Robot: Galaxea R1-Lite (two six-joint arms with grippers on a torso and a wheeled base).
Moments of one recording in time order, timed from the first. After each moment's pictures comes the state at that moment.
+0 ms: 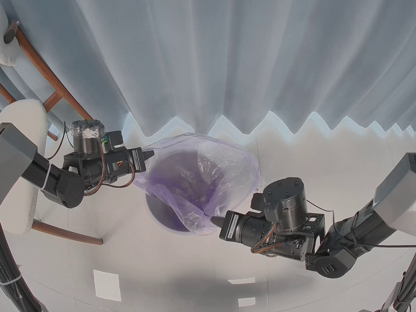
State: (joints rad) left arm -0.21 1.99 -0.97 -0.74 -0.35 -0.28; right arm 0.84 2.00 -0.78 -0.79 -0.01 0.80
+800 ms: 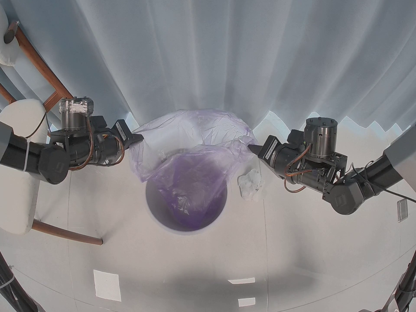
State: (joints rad) left arm -0.18 1.88 -1.11 -0.46 -0.33 -0.74; right arm 0.51 2.02 -1.03 -0.78 0.13 0.81
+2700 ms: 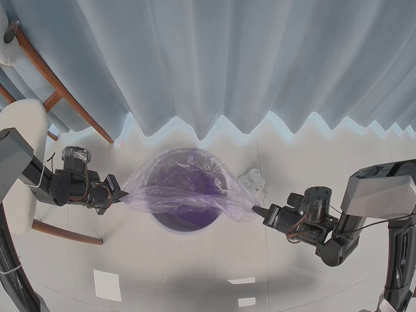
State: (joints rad) left arm -0.01 2.07 -0.96 -0.35 -0.49 -0.72; right arm 0.48 2.31 -0.61 -1.38 0.22 0.73
